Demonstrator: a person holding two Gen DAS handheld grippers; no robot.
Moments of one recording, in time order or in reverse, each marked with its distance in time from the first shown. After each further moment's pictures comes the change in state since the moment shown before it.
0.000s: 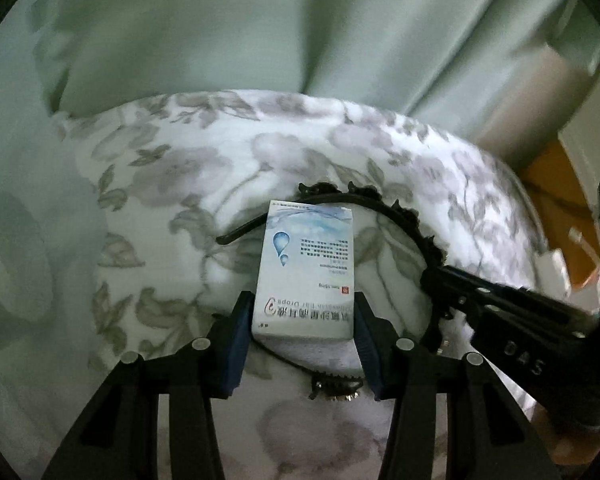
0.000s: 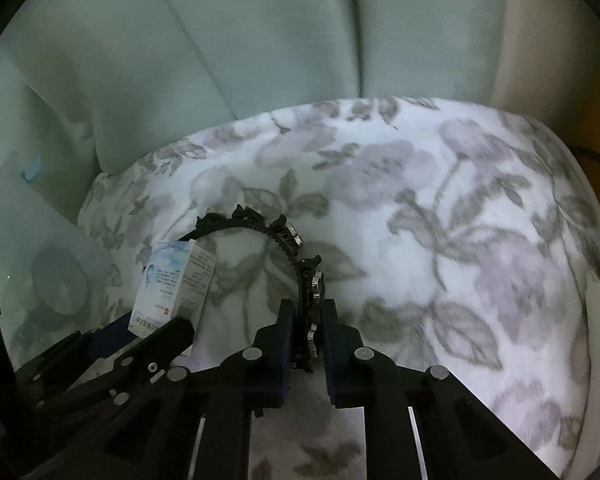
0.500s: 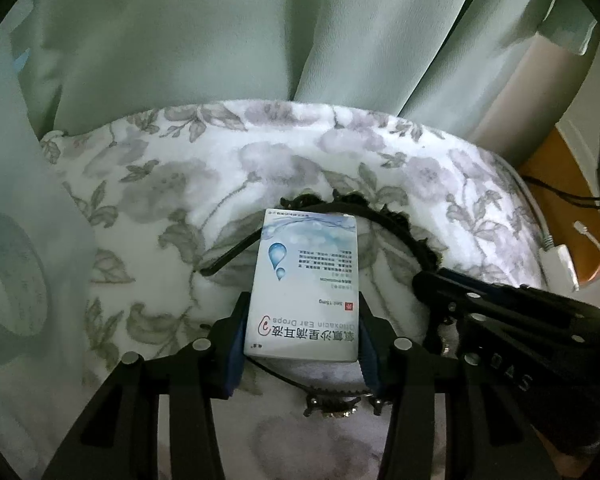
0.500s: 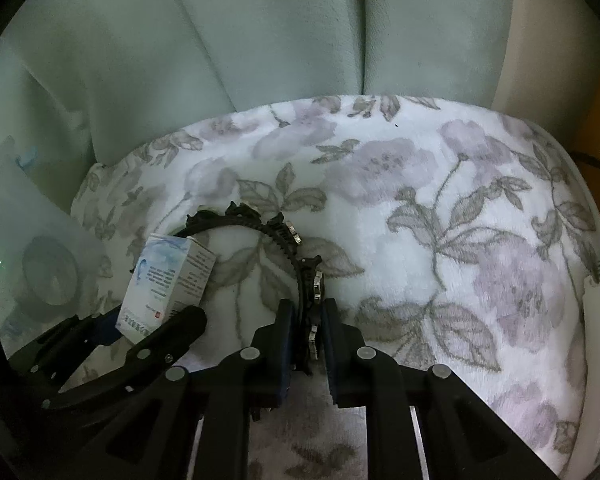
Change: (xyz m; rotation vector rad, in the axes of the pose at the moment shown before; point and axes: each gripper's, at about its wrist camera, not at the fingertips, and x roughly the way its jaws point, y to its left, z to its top) left arm -0.010 -0.003 0.002 0.009 -0.050 -0.018; right arm 0.002 0.001 0.001 -0.025 0.000 -0.023
